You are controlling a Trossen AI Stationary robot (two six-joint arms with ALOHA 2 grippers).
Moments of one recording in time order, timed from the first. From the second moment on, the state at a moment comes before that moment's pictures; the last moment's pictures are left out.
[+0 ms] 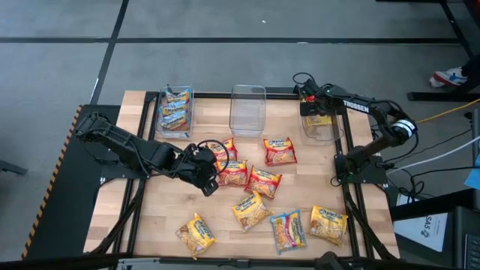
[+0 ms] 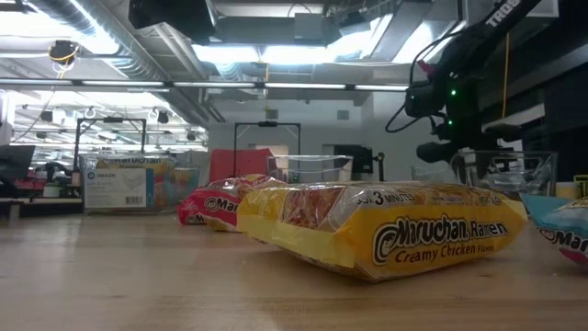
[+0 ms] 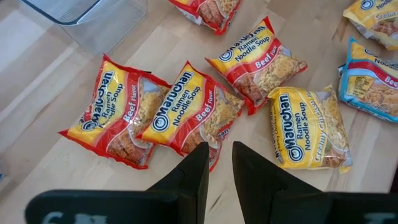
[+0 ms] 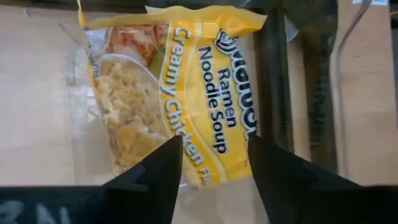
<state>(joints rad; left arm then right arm) -0.38 1.43 1.30 -0.89 -0.44 -0.88 -0.88 1.48 0.91 -0.82 0.44 0.69</state>
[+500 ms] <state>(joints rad) -0.38 1.43 1.30 -0.89 -0.40 -0.88 -0.96 1.49 0.95 -0.82 0.28 0.73</state>
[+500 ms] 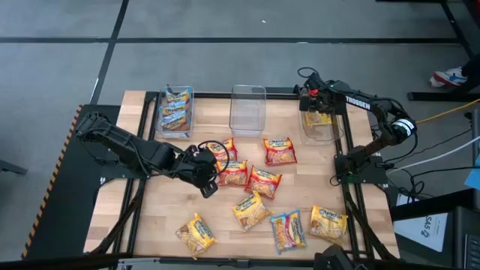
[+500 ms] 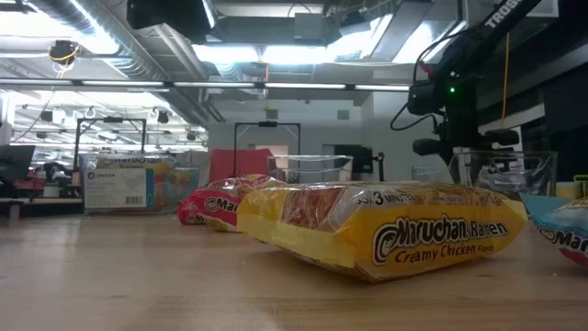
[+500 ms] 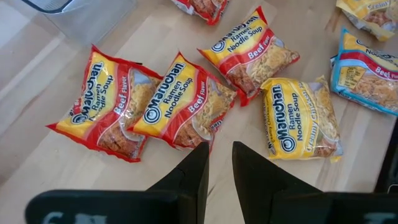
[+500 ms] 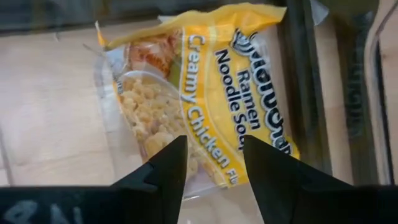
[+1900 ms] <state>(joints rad) -0.38 1.43 1.30 -0.91 -0.37 -0.85 -1.09 1.64 1.04 -0.86 0.00 0.90</state>
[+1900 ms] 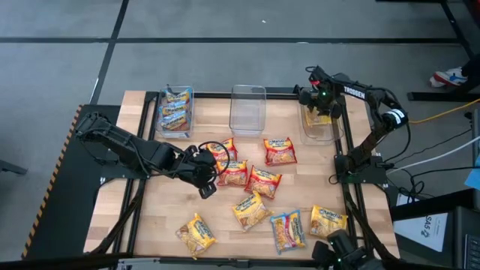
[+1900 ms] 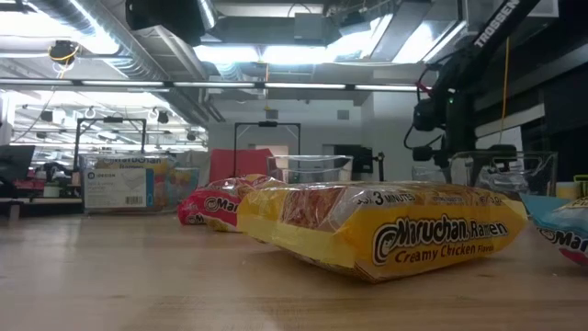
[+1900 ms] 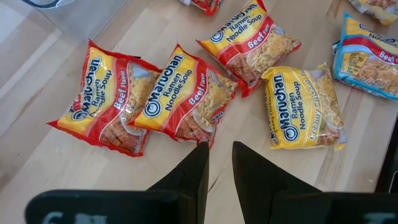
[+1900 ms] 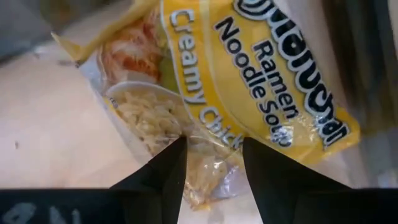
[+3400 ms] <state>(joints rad) -0.38 1.43 1.30 -0.93 -0.36 -0.85 -1.05 1.72 1.06 -0.78 0.19 0.93</state>
